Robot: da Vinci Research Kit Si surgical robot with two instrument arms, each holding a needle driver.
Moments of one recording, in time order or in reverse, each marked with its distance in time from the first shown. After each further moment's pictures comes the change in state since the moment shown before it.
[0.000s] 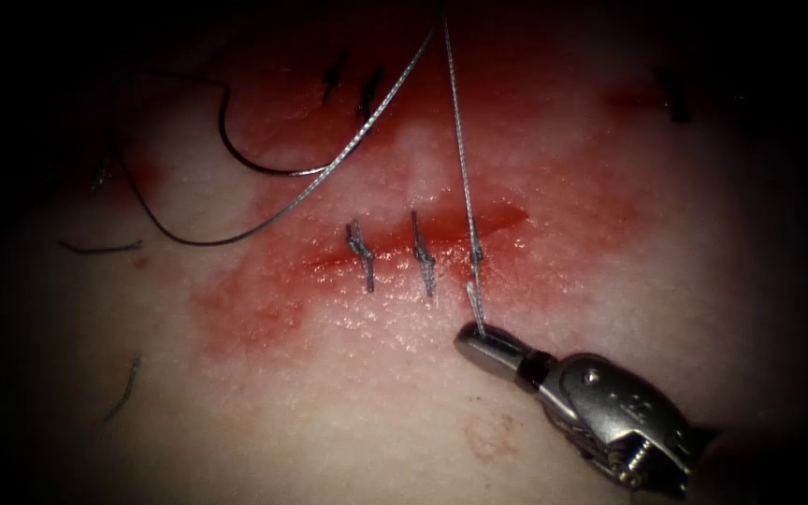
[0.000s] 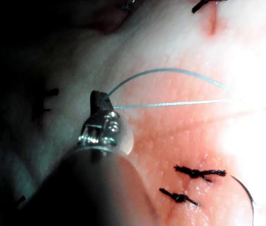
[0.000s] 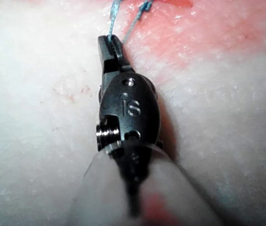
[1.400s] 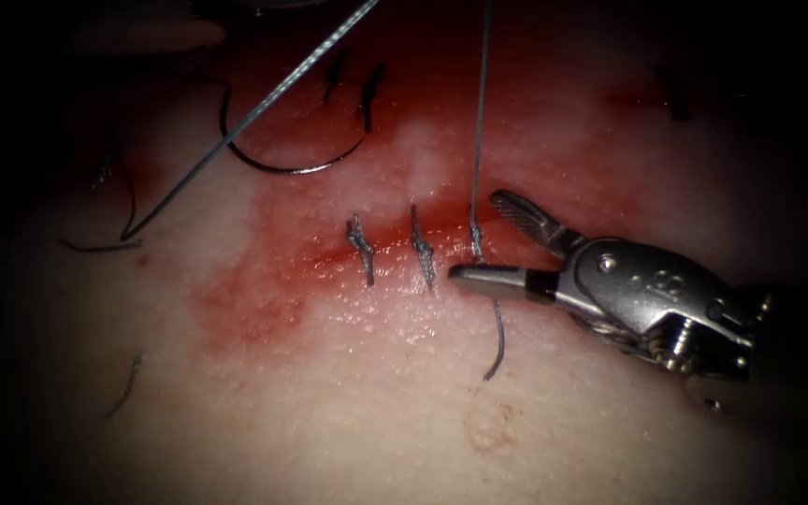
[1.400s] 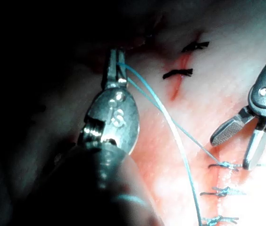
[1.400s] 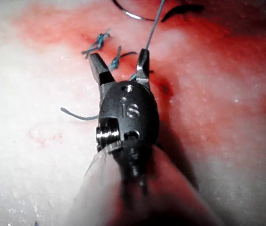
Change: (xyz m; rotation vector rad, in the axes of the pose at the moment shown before) right arm 0.012 0.006 0.004 -0.181 -0.058 -0.067; left arm 0.019 0.000 -0.014 -0.132 0.451 -0.263
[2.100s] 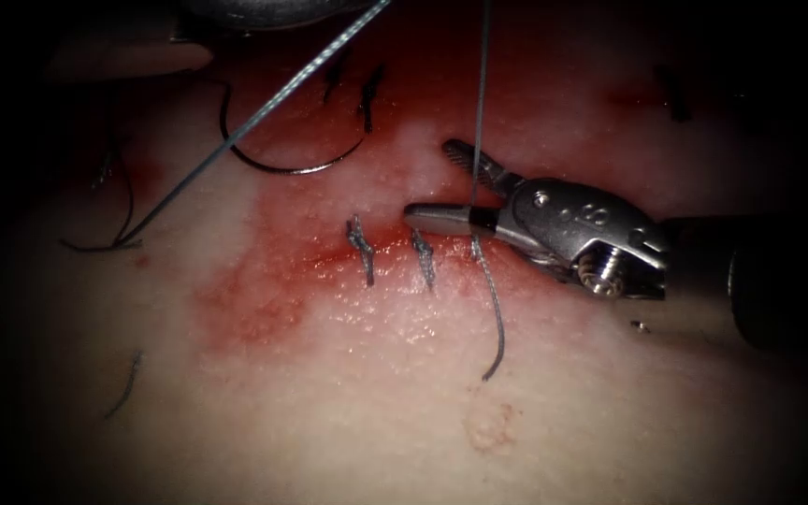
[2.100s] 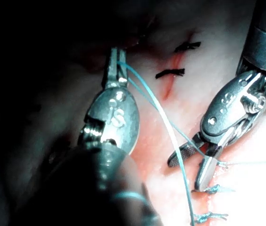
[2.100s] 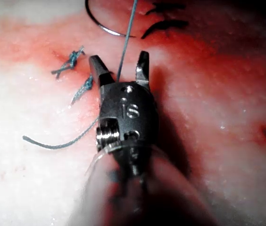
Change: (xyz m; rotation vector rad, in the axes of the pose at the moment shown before) right arm -0.001 0.002 0.007 0.017 0.004 -0.024; left arm 0.001 0.001 -0.001 -0.006 0.005 0.003
